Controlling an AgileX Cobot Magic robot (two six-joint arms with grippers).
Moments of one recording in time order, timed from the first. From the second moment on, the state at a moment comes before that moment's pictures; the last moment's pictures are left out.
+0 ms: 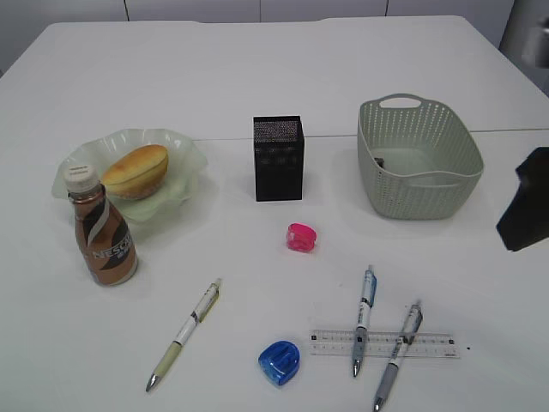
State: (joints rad) left arm -0.35 0.91 -0.82 -0.22 1.24 -0.31; right arm 0.21 1.23 -1.07 0.15 1.19 -0.01
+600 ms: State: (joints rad) left arm -0.35 0.91 -0.82 -0.22 1.24 -0.31; right arm 0.33 1.67 -1.33 0.14 1.07 -0.46
